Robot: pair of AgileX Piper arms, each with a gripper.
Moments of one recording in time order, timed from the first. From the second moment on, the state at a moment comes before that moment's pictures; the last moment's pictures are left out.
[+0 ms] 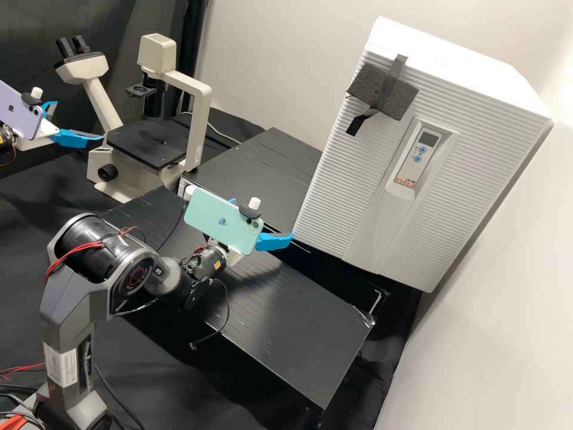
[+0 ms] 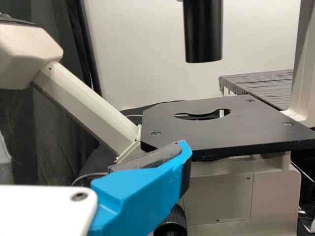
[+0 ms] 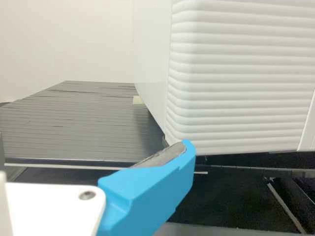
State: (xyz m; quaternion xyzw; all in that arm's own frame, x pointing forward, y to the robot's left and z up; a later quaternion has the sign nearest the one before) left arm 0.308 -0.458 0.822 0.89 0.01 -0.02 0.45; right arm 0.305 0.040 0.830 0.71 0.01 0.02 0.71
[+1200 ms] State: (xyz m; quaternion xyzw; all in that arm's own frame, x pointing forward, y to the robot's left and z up) left arm 0.308 -0.458 0.822 0.89 0.01 -0.02 0.45; right arm 0.317 0.087 0.959 0.72 -0.11 0.16 0.66
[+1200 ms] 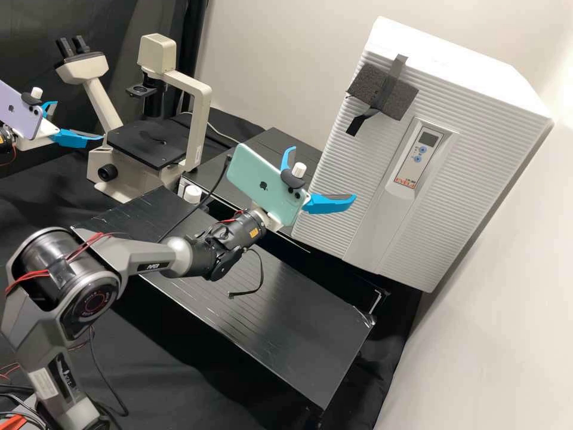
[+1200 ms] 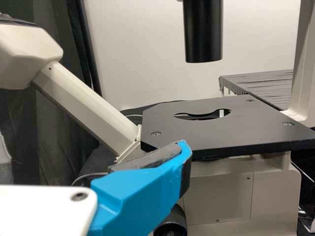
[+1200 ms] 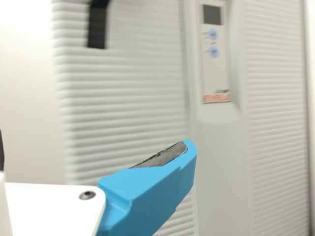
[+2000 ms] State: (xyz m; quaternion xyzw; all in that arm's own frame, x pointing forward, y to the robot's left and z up) left arm 0.308 -0.458 0.822 0.89 0.01 -0.02 0.45; right arm 0.338 0.093 0.979 0.72 -0.13 0.15 0.66
